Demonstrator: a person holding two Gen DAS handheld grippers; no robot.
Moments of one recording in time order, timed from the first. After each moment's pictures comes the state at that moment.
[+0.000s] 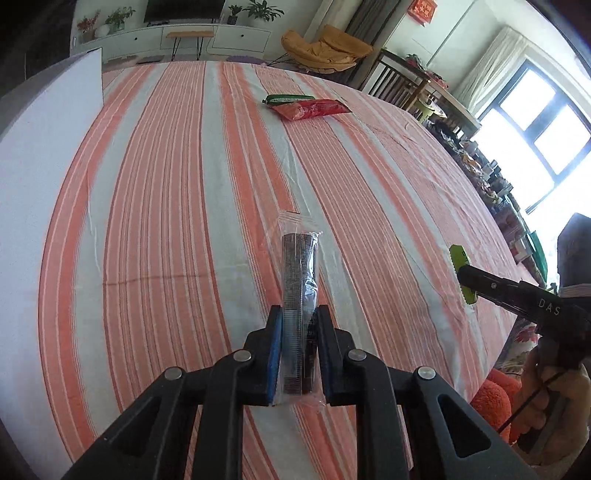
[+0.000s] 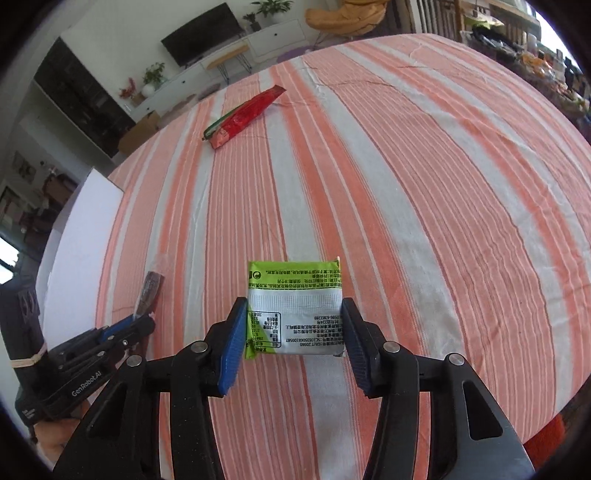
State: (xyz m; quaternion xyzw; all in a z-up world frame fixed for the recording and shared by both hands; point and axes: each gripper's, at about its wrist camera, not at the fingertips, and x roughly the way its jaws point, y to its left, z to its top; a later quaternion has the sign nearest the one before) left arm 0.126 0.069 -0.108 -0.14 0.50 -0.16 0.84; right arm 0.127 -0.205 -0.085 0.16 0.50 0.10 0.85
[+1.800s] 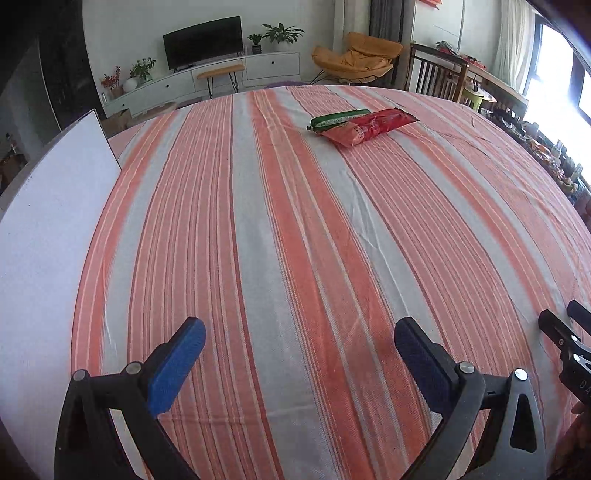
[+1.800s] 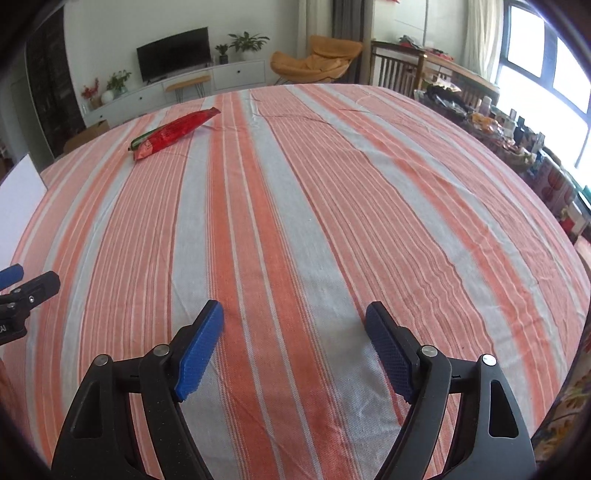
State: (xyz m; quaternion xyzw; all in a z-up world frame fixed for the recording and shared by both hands) left arm 0.223 0.046 -0.140 0.00 0.47 -0.02 0.88; right arm 0.145 -0.191 -0.115 0.02 0.43 -0.03 0.90
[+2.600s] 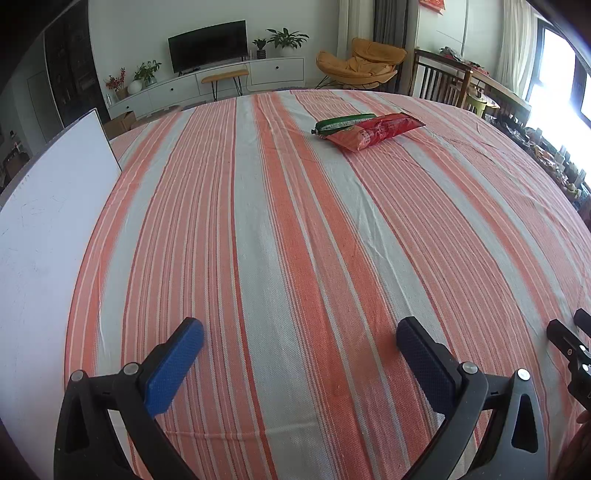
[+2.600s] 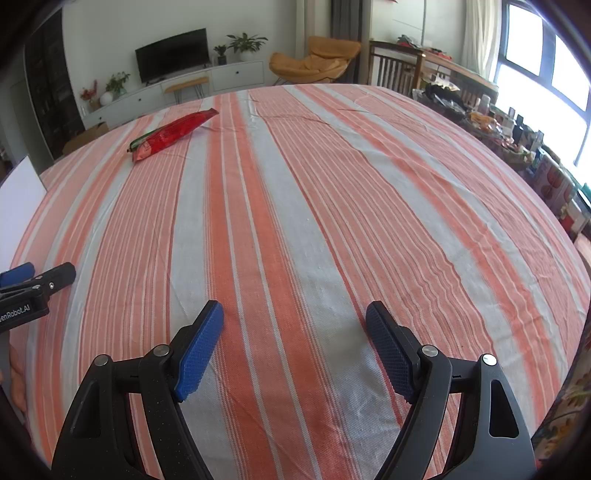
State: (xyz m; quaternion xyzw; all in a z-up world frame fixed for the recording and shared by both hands) left arm 0.225 0.044 -0.143 0.01 0.46 -0.02 0.89; right arm 0.142 -0.193 -0.116 0.02 0.43 -0.03 0.90
